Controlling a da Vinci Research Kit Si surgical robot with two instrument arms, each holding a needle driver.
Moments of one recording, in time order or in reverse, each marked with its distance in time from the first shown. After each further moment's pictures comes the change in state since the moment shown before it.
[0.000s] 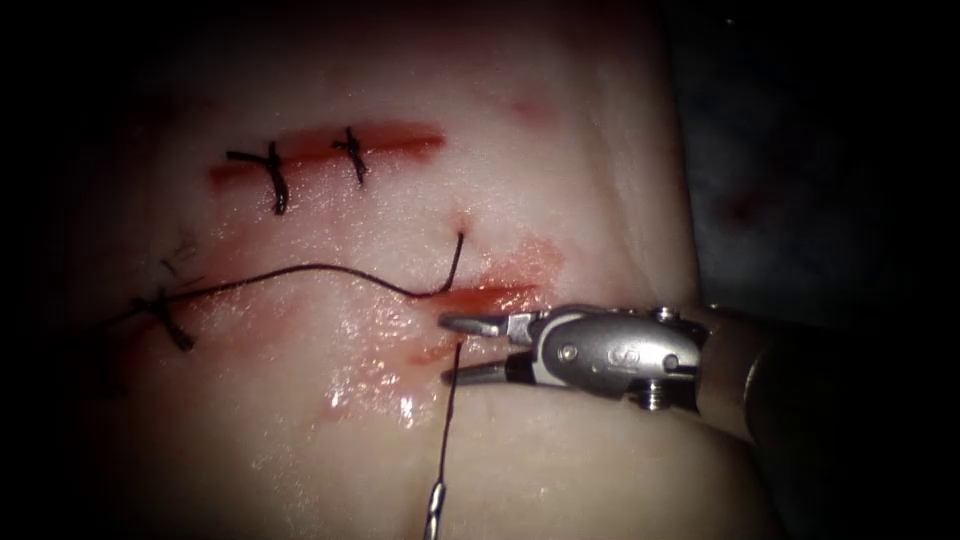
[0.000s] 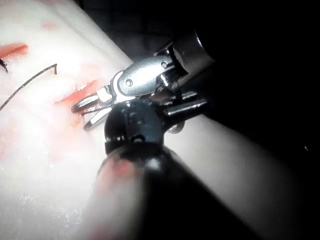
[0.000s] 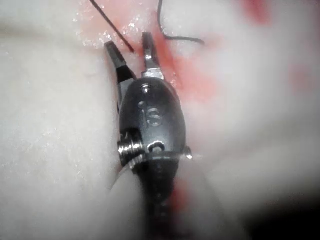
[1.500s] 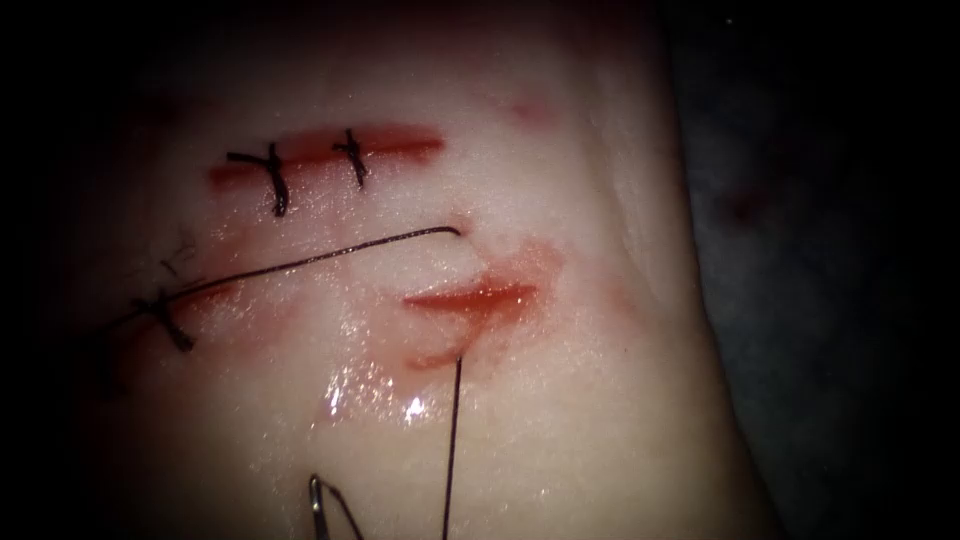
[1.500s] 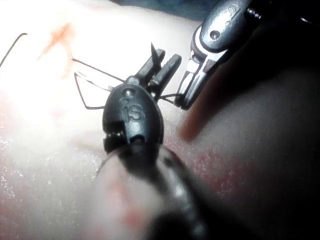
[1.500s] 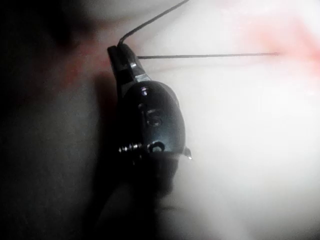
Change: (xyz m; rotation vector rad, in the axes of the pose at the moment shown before) right arm 0.011 -0.018 -0.003 0.019 0.042 0.077; left arm -0.006 0.002 -0.004 0.323 -0.154 0.345
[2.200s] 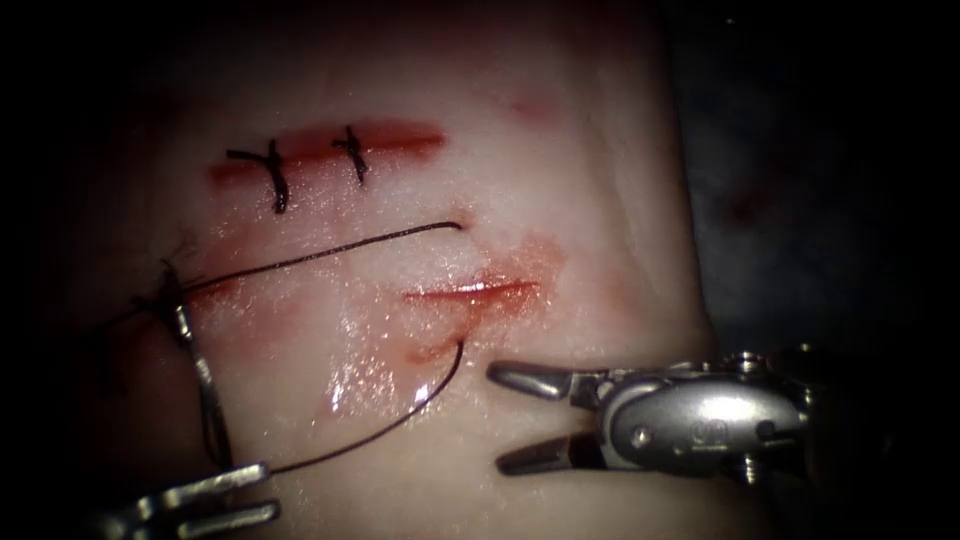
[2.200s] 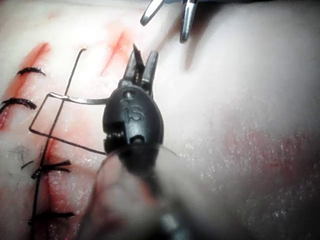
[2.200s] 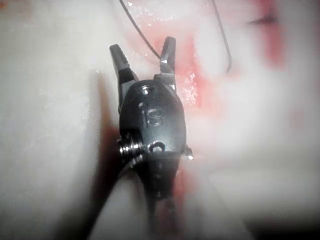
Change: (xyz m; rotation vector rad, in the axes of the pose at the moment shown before) right arm -0.001 0.015 -0.002 -0.151 -0.014 -0.328; left arm 0.001 -0.009 -0.002 0.220 -0.109 0.121
